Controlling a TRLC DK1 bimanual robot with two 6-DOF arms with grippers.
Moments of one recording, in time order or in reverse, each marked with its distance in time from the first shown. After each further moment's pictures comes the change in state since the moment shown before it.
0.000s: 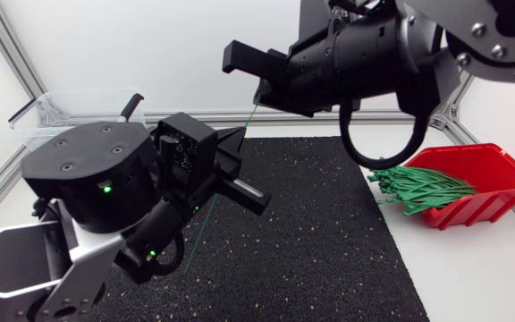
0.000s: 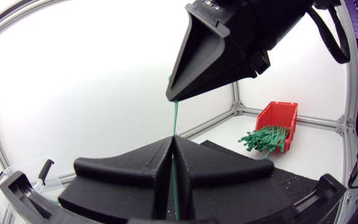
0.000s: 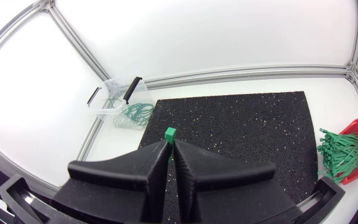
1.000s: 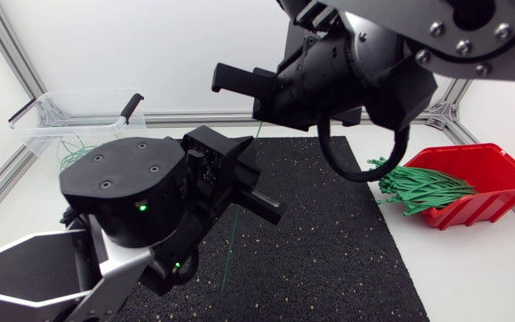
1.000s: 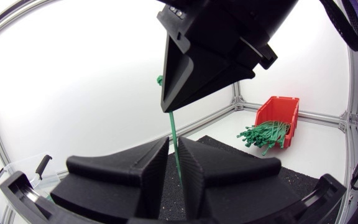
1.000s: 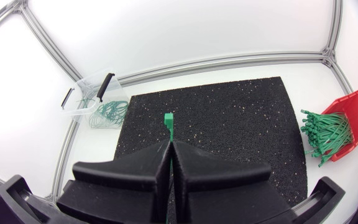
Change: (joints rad) left arm -0.068 0.078 0.018 0.038 -0.093 -0.003; right arm 0.091 0.072 0.069 -0.155 0.212 0.136
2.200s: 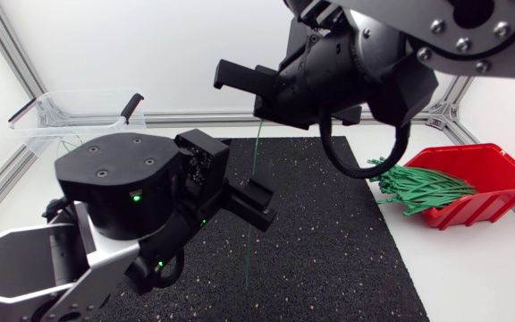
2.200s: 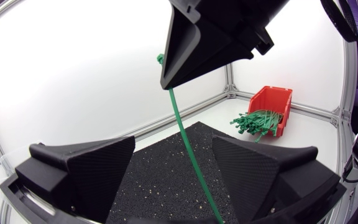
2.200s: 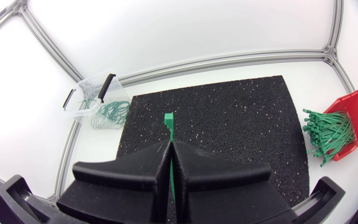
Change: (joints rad) left arm 0.031 -0.056 -0.007 -0.150 0.075 -0.066; right arm -0.019 0.000 0.000 0.008 -0.026 0.000
